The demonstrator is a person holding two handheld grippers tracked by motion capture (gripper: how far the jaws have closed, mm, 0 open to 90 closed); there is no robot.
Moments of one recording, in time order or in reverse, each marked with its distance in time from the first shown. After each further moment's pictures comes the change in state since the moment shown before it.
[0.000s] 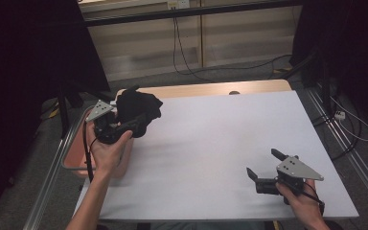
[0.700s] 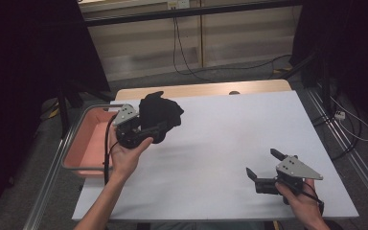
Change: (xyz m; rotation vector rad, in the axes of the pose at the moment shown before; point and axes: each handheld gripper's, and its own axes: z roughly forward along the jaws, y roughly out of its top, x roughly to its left) left arm -0.041 -0.010 0.030 0.069 -0.070 0.080; right arm 0.000 0.000 0.001 0.002 0.010 0.004
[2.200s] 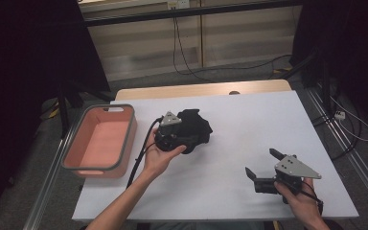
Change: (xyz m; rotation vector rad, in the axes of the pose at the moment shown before) left arm -0.039 -0.030 0.091 0.236 -0.146 0.020; right arm 0.000 0.000 0.003 0.009 0.003 -0.004
